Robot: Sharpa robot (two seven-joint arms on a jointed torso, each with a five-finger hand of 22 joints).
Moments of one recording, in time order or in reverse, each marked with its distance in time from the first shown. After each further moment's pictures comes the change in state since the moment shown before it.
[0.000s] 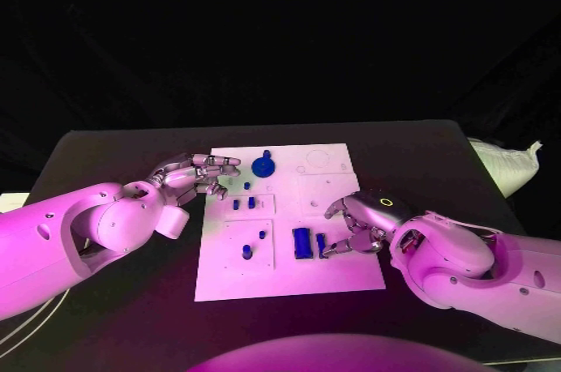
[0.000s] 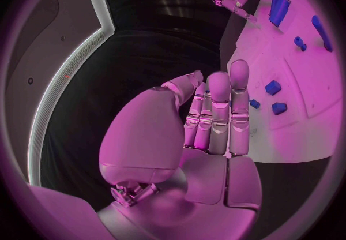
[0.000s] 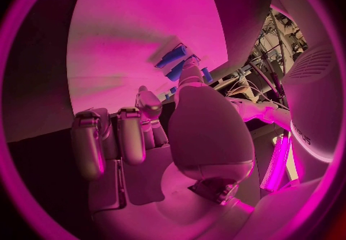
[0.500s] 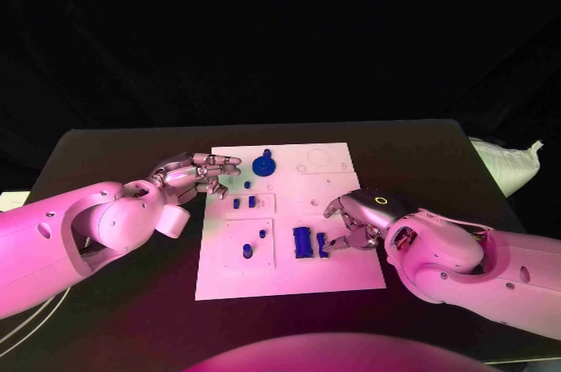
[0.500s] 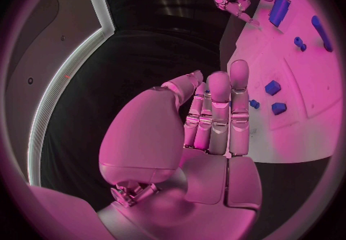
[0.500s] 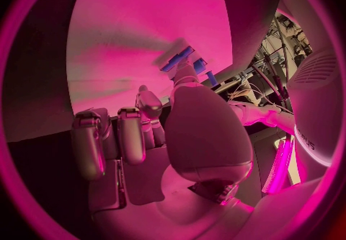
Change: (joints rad) left arm 0.000 0.000 0.000 0.001 0.000 0.000 -0.001; left_hand 0.000 0.000 0.000 0.000 0.000 0.000 0.000 0.000 0.000 0.000 0.000 0.000 0.000 0.000 0.000 0.000 0.000 0.000 0.000 0.000 0.000 0.000; right arm 0.000 0.040 0.000 -0.044 -0.020 0.026 -0.014; right_hand 0.063 0.022 0.030 -0.003 -0.036 0.003 -0.003 0.019 -0.010 0.004 -0.004 0.000 -0.005 0.000 0.000 0.000 0.000 0.000 0.000 0.000 0.000 0.000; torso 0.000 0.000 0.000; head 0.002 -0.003
